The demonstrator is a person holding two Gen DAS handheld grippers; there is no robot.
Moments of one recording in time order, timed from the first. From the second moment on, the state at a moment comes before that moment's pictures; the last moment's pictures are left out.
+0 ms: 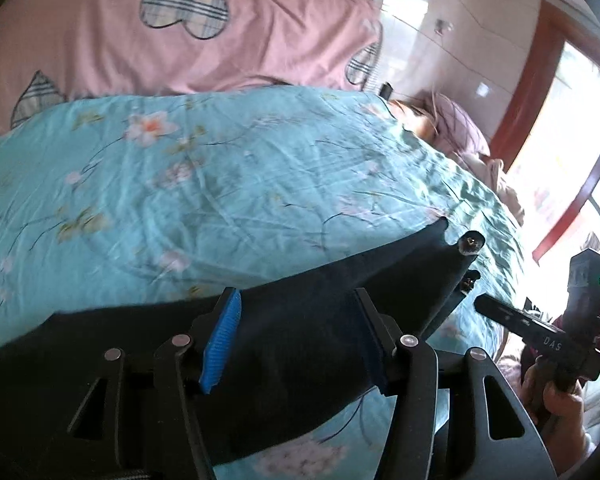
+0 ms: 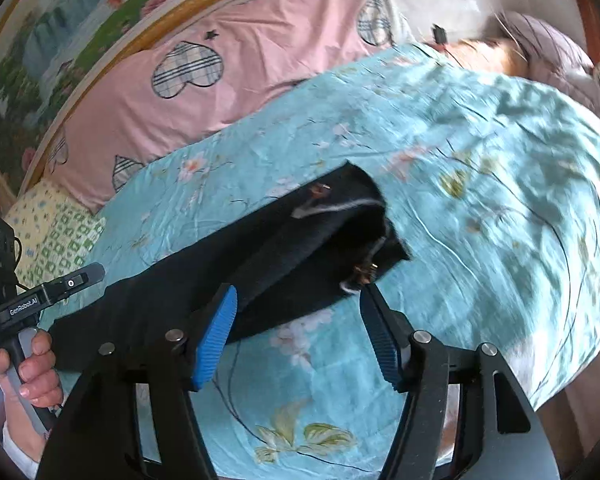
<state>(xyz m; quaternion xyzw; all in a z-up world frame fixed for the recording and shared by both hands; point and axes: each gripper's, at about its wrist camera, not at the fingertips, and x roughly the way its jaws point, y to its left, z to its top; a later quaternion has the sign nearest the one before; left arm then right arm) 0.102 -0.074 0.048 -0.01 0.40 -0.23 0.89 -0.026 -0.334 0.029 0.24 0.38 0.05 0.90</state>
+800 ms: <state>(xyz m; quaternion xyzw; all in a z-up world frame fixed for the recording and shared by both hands) 0.180 -0.237 0.005 0.14 0.50 -0.40 0.75 0.001 -0.386 -0.014 0.39 0.37 0.06 0.84</state>
